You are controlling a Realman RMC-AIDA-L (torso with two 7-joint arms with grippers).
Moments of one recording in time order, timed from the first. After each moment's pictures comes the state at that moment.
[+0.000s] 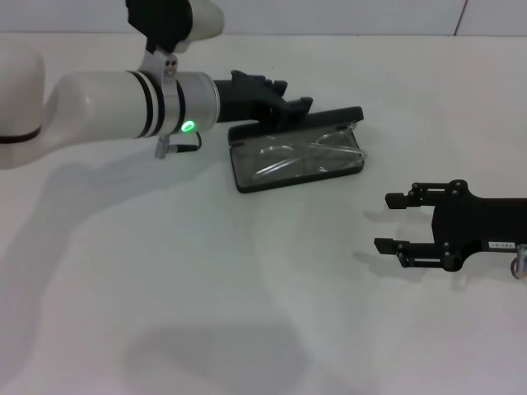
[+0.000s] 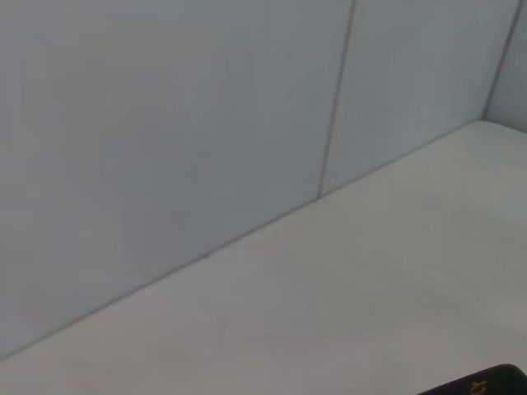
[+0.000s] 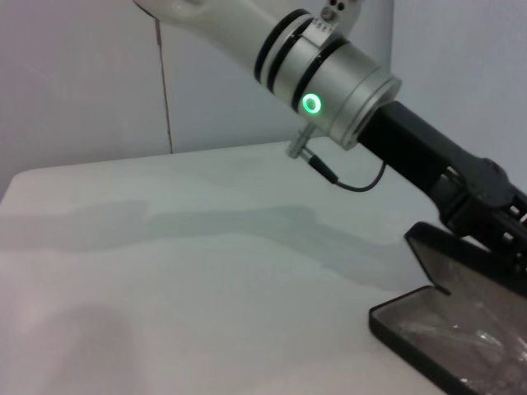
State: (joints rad) left arm -0.87 -2.10 1.35 0.39 1.56 0.70 -1.54; right arm 0.37 2.01 -1.22 -0.80 -1.68 -1.37 1.21
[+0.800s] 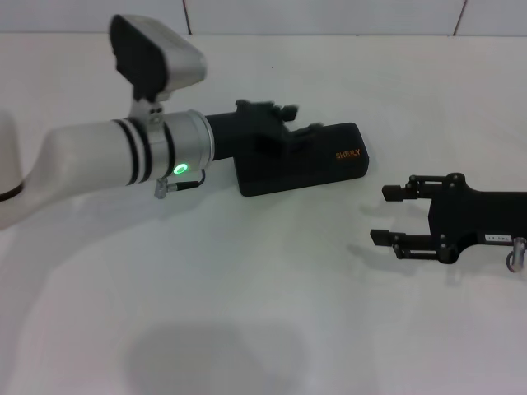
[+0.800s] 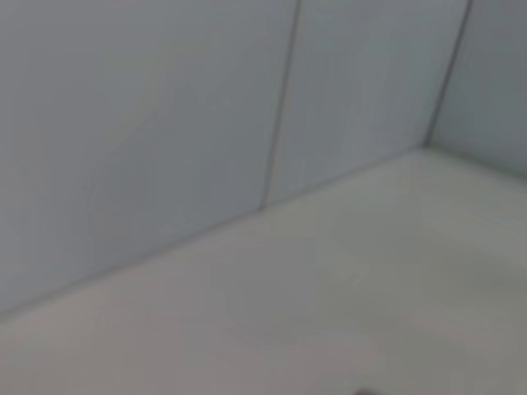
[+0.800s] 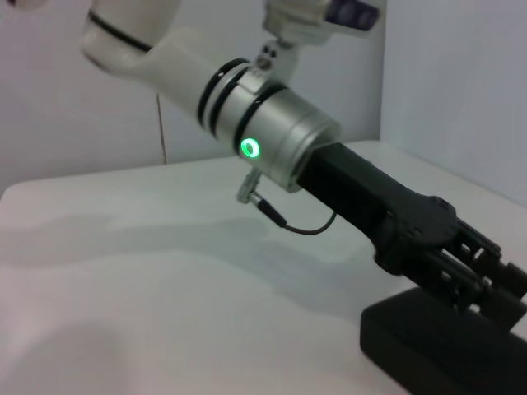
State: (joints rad) left arm -0.71 -2.10 1.53 0.46 1.25 0.78 -1.35; right arm 0.38 2.01 -1.22 -0.80 -1.66 -1.36 1.22
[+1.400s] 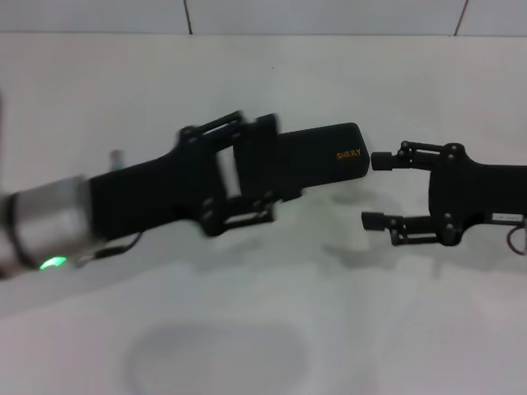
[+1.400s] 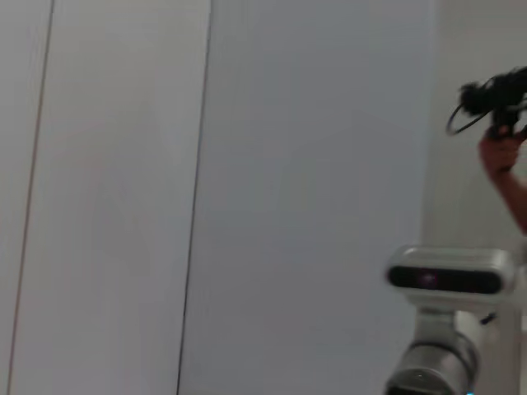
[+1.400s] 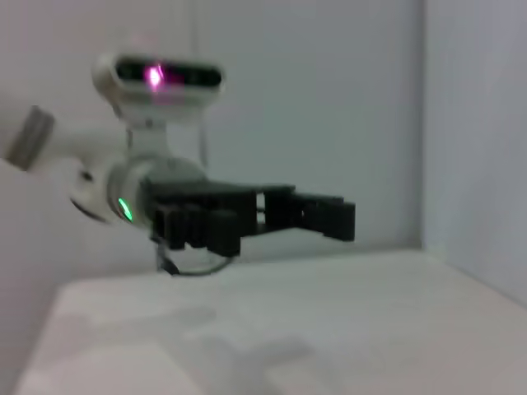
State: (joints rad) left arm -0.37 -2.03 1.42 0.60 1.09 1.58 -1.01; right arm 0.41 2.01 -1.16 -0.80 -1.57 -1.54 1.18
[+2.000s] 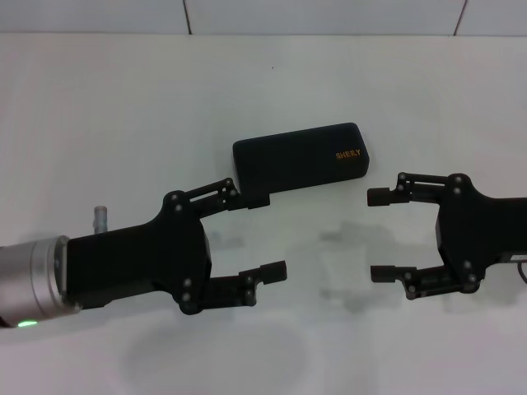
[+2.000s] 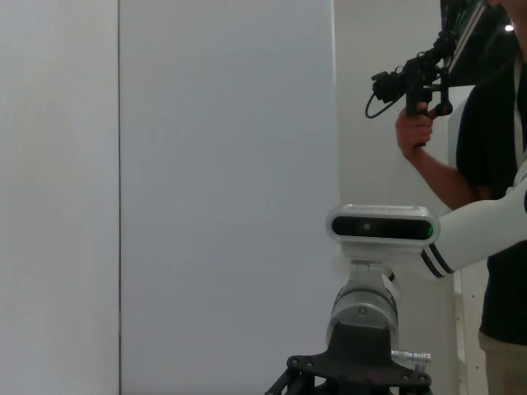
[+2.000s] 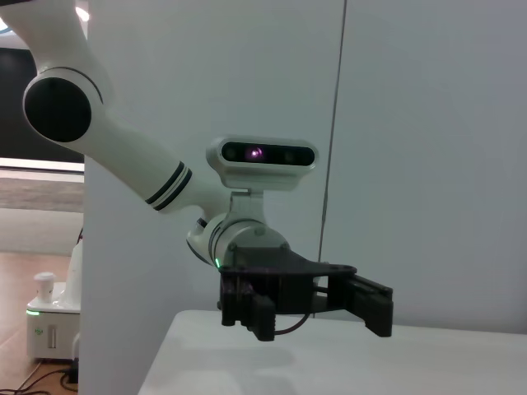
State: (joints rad) left arm -0.29 -2.02 1.40 0.59 1.20 1.71 -0.88; right arm 0.42 2.00 -1.13 -0.75 -1.58 -1.74 1.00
